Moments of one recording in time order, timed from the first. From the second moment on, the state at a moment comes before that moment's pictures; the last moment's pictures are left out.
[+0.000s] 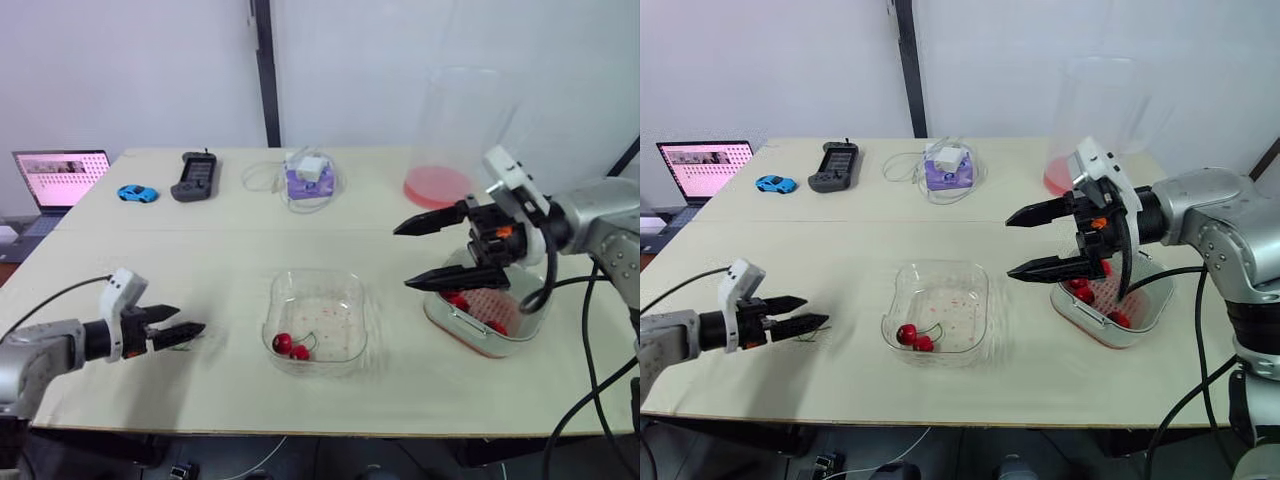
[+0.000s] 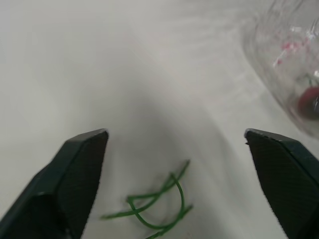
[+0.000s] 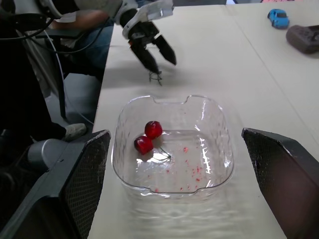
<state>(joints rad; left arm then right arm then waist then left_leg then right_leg) -0.23 0.94 0.27 0.05 -0.63 0.76 -0.98 -0.85 -1.02 -0.01 -0.19 0.72 0.85 1.36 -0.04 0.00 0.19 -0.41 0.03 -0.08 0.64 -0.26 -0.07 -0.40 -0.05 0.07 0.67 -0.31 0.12</state>
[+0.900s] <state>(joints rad) -0.31 0.99 0.20 -0.13 -0.65 0.56 -1.33 -1.00 -0.53 0.60 -0.25 0.37 1.08 0.88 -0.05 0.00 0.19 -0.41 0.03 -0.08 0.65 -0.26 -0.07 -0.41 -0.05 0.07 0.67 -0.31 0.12</state>
